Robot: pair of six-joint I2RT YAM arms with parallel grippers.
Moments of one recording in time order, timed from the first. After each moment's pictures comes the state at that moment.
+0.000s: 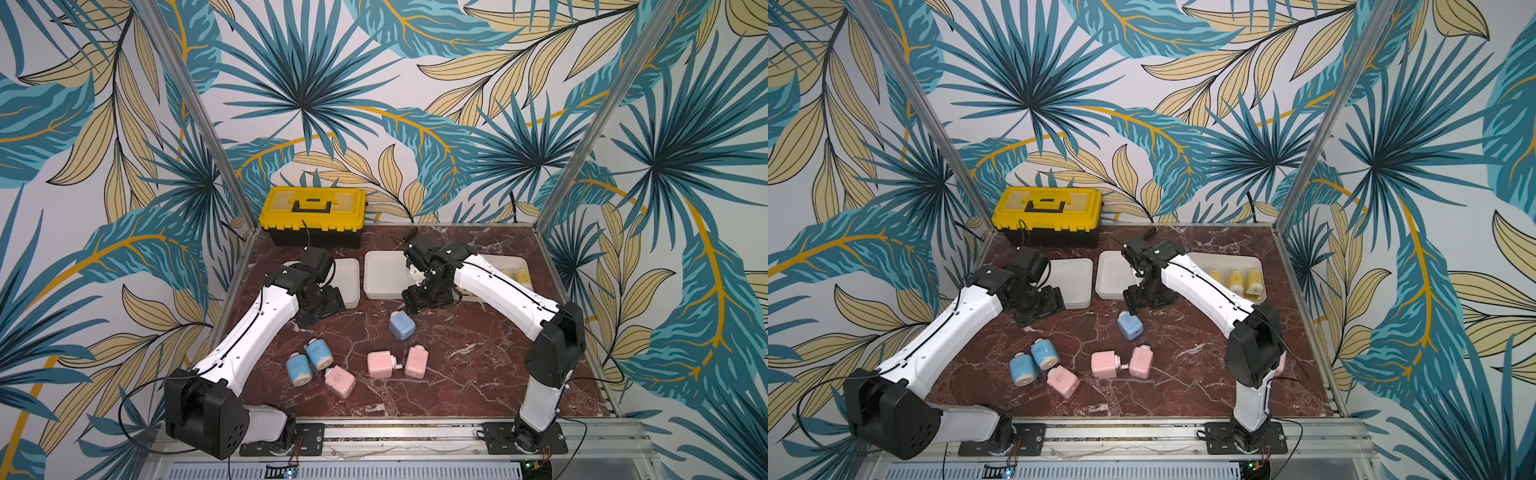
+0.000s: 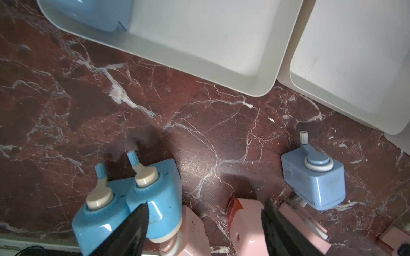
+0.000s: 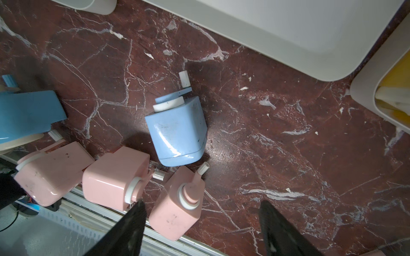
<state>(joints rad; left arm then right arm) -0.34 1.34 1.22 -1.14 0.02 -0.78 0.67 1.87 1.76 -1.28 -0.05 0.31</state>
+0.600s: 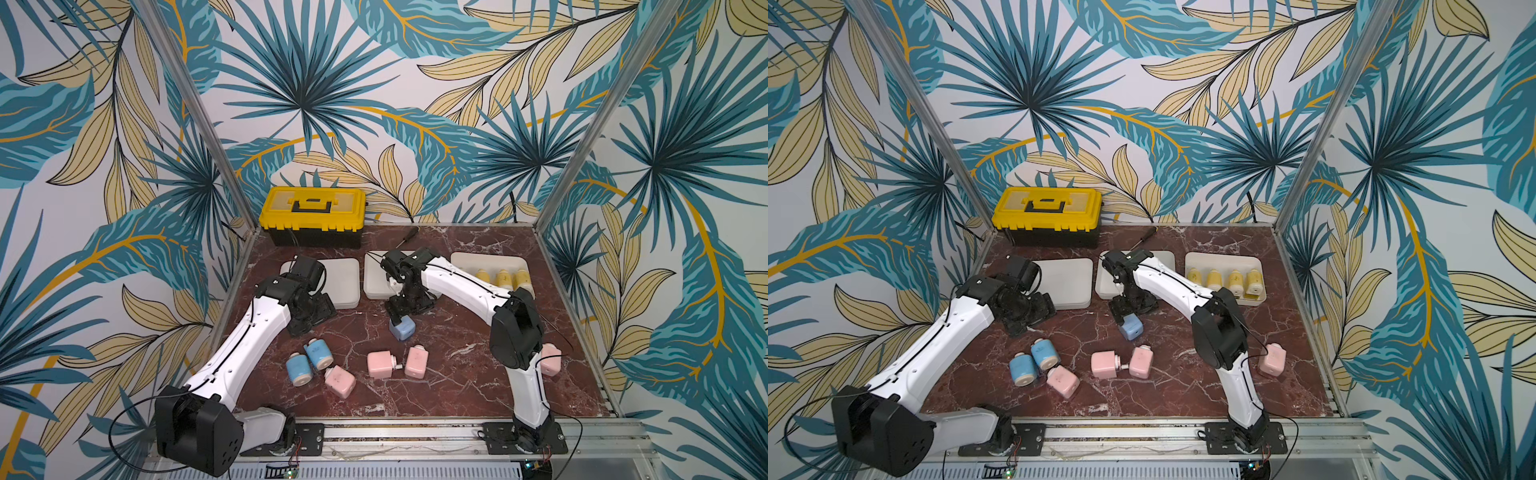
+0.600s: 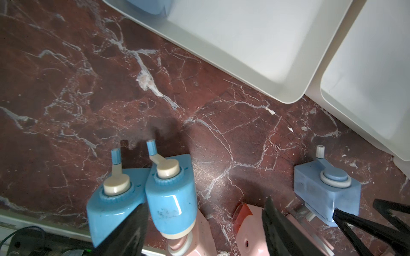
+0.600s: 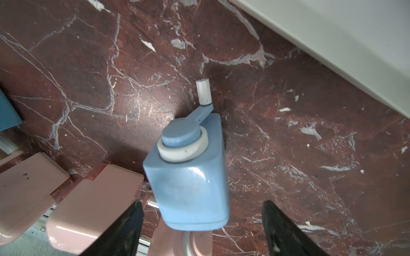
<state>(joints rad) -0.25 1.26 1.12 -1.14 -0.01 -0.84 0.73 2.12 1.88 -1.30 -0.06 0.27</state>
